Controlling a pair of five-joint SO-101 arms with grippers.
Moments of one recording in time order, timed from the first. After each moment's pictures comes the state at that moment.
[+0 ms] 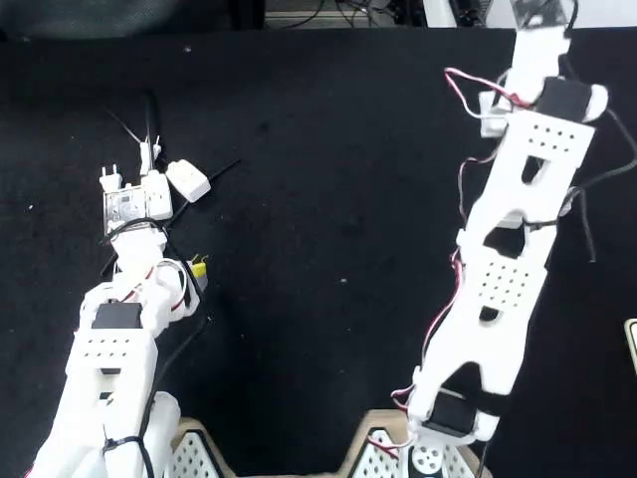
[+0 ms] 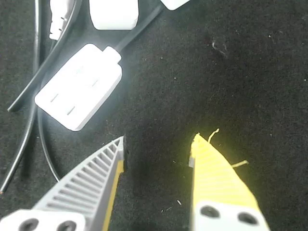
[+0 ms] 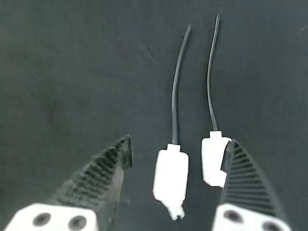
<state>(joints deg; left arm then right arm) -6.7 -52.4 75.6 38.2 7.0 17.1 48.7 -82.2 99.4 15.6</state>
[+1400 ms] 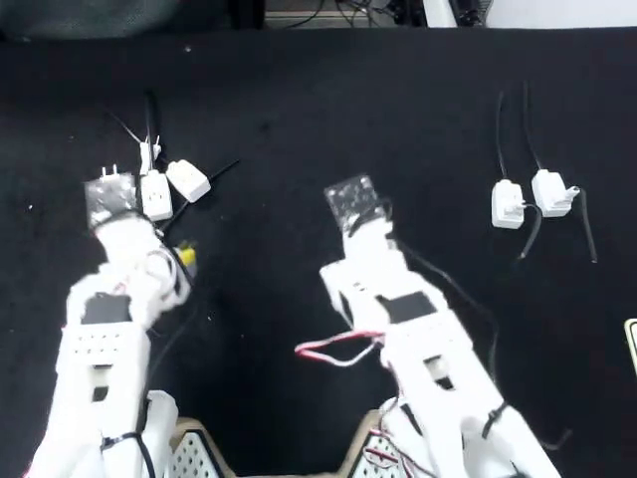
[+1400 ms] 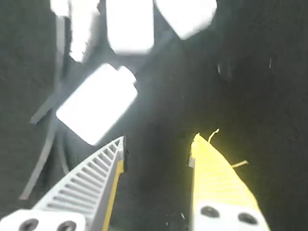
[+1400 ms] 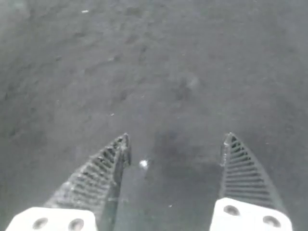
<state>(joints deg) -10.4 -52.4 69.6 41.2 6.7 -18.4 -44.5 76.1 29.1 6.0</state>
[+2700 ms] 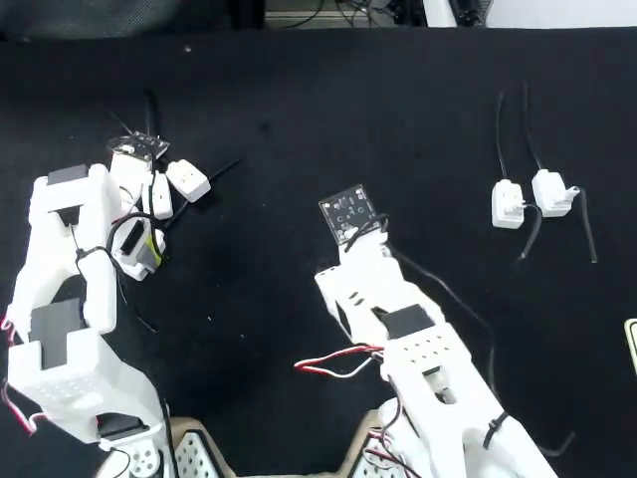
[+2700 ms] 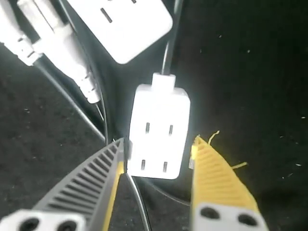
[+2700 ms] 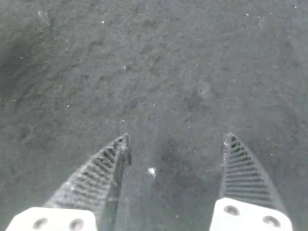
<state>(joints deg) -20.8 7.8 17.4 65.5 -41.5 -19.4 -46.3 79.1 24.4 5.9</state>
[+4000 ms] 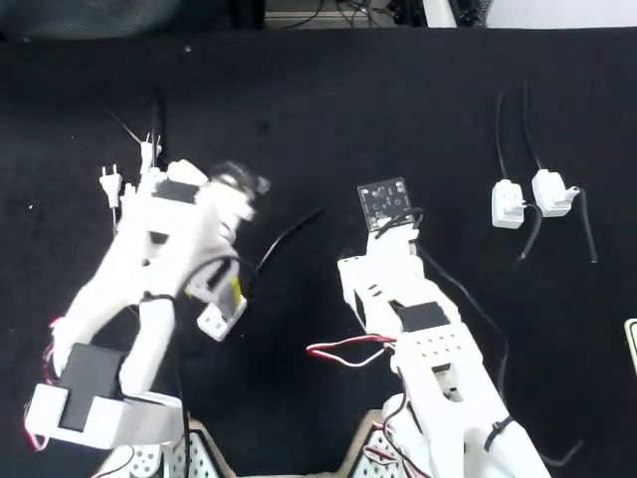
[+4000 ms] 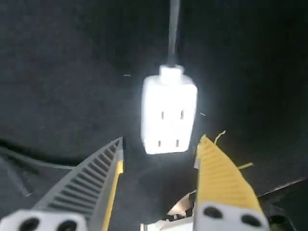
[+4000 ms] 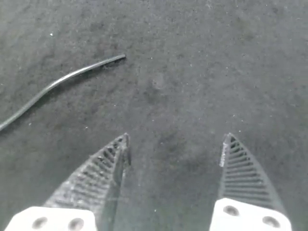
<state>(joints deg) 5.4 -7.2 27.6 81.3 -21.9 -12.0 -46.3 79.1 24.4 0.8</state>
